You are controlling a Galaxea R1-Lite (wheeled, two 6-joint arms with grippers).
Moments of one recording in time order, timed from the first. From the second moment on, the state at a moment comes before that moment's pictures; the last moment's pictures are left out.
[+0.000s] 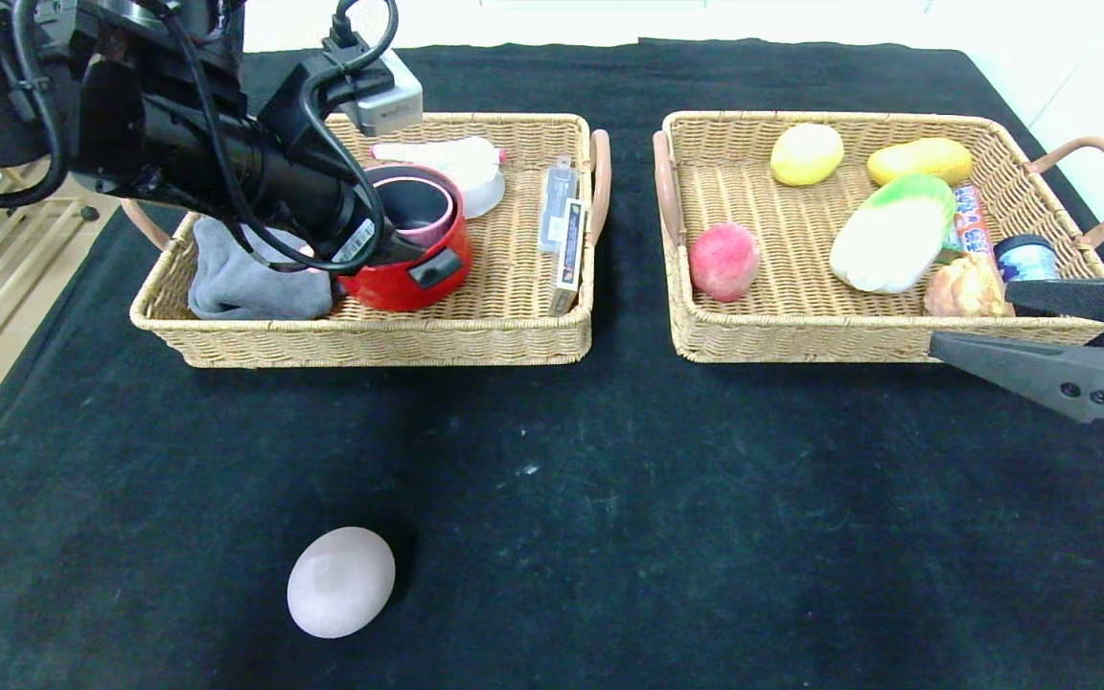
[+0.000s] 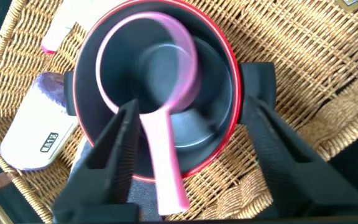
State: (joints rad) left arm -0.30 1.85 -1.97 0.50 0.06 0.71; right arm 0.23 1.22 -0.93 -0.13 0.34 -0.13
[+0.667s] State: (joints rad) left arm -0.33 1.80 -1.94 0.52 0.08 0.61; right arm 0.23 1.22 -0.93 -0.13 0.33 -0.13
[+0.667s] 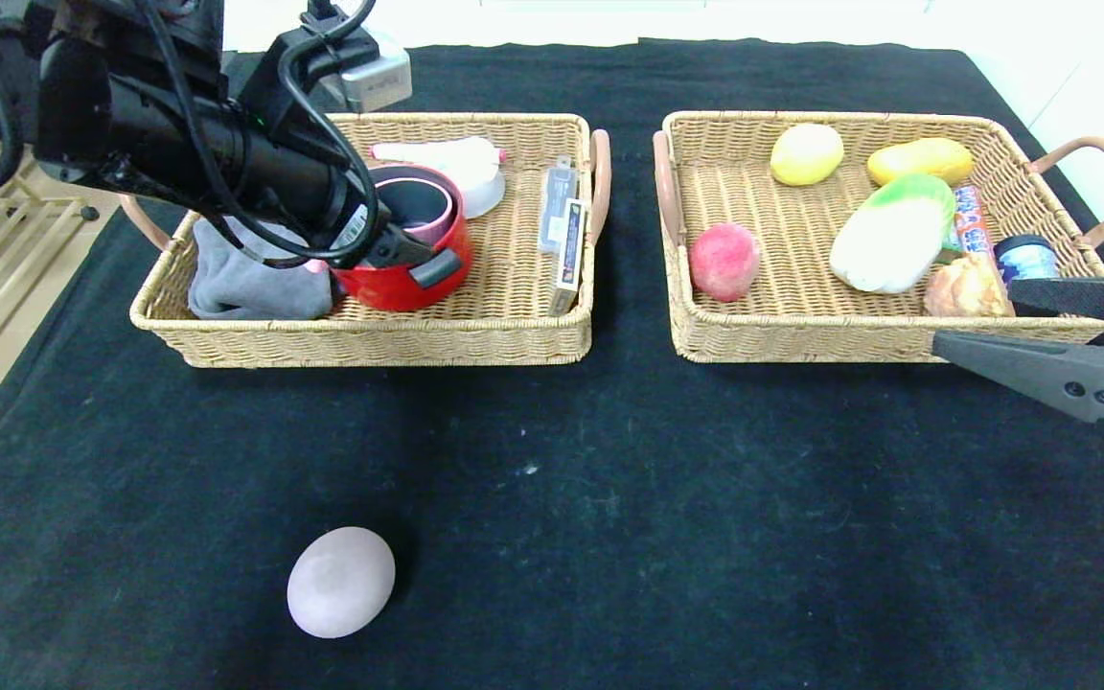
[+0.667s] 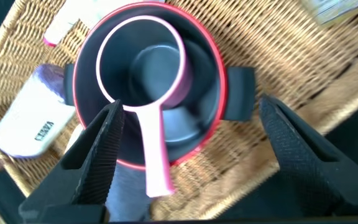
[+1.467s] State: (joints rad) left arm -0.48 1.64 -1.83 0.65 0.21 0.26; right arm 0.23 1.22 -0.93 -0.13 0.33 -0.13
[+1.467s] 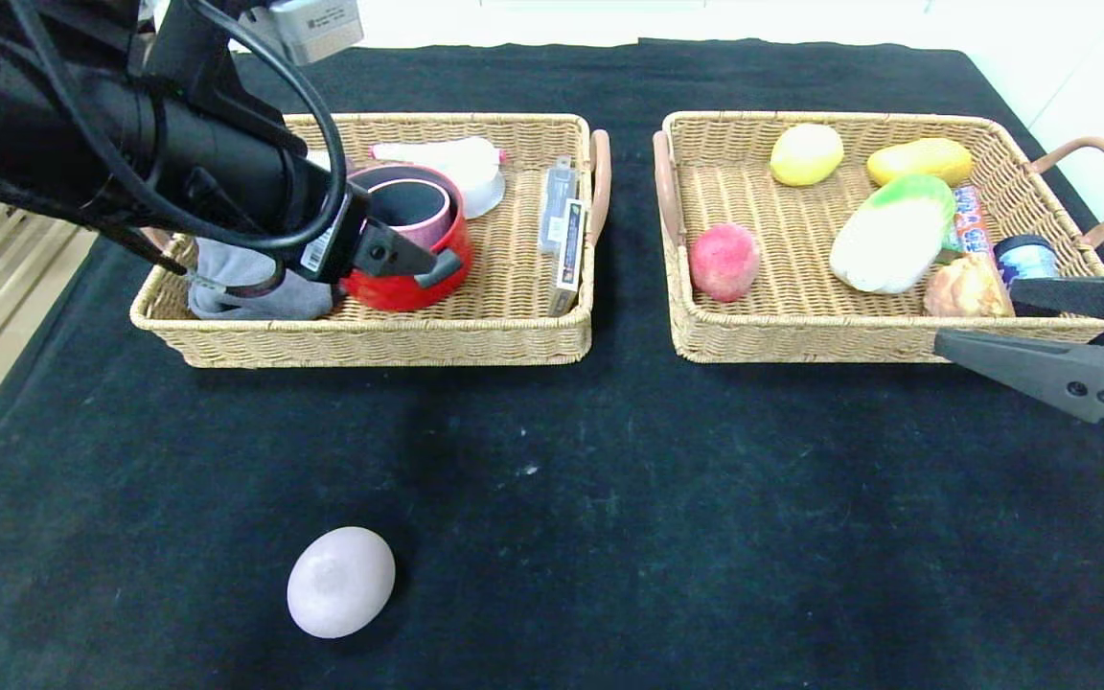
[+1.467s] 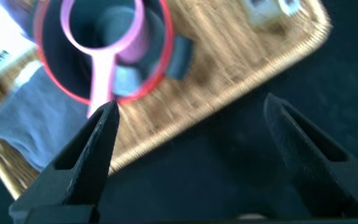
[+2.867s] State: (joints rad) left arm -0.56 1.48 -1.50 1.01 0.20 -0.08; right arm 0.23 1.21 -0.93 -0.13 0.33 -0.13
